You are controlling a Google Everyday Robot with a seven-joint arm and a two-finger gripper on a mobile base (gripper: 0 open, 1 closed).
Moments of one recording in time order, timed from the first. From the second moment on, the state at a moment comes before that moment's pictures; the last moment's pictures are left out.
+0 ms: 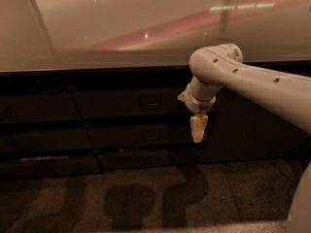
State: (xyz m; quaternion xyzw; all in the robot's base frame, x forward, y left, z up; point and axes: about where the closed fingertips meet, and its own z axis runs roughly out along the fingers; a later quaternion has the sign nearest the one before) arm 0.616 -0.134 0.679 -0.77 0.62 -0.02 0.11
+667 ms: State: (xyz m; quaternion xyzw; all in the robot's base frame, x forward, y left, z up) arm 0.679 -0.168 0.721 -0.75 0.65 -0.05 0.11
